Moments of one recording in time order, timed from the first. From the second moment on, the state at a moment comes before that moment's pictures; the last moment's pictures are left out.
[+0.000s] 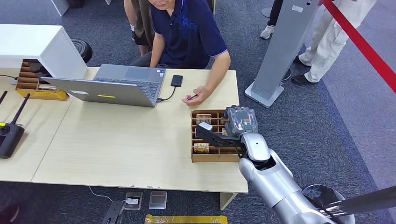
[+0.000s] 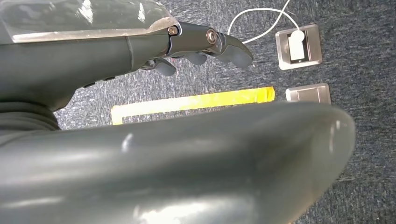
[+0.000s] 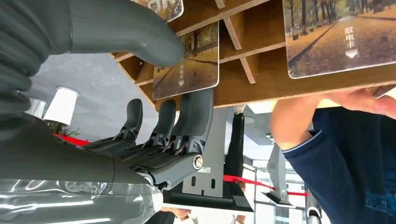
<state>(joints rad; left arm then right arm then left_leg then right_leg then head) -0.11 0.07 -1.14 -0.28 1.17 0.34 -0.36 -0.68 0.02 0.76 -0.88 1.10 -0.02 0.36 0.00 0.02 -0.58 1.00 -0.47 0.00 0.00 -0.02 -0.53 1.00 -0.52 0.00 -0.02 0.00</state>
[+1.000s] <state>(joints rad) -0.11 0.07 -1.14 -0.28 1.17 0.34 -0.35 -0.69 0.03 0.76 -0.87 1.10 0.03 0.39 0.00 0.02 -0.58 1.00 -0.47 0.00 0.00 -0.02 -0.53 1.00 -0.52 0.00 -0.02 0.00</state>
